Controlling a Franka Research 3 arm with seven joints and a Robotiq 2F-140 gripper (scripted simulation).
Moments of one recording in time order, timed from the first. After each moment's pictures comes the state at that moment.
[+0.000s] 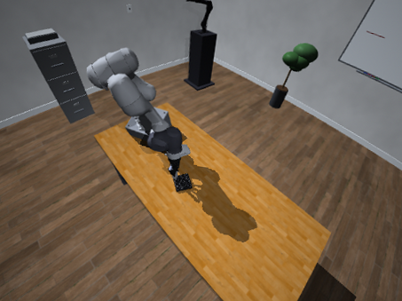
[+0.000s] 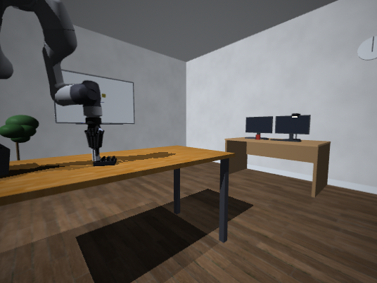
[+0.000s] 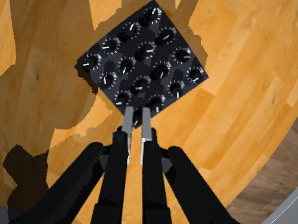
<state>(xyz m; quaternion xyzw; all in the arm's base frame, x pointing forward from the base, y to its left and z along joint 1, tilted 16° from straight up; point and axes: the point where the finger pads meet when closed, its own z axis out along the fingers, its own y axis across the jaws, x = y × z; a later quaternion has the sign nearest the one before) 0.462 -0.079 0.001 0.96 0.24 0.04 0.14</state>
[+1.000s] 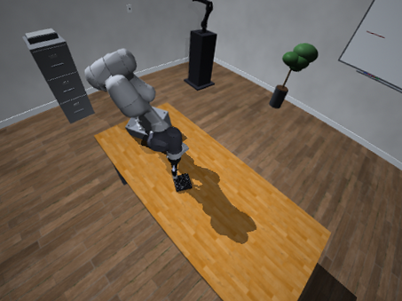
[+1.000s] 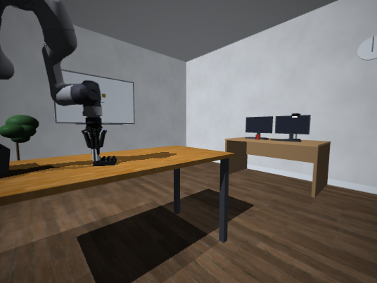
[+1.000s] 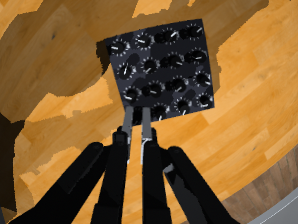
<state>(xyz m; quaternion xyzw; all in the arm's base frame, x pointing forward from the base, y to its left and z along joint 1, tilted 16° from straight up) 0.462 -0.079 0.001 0.89 0.43 0.01 0.14</state>
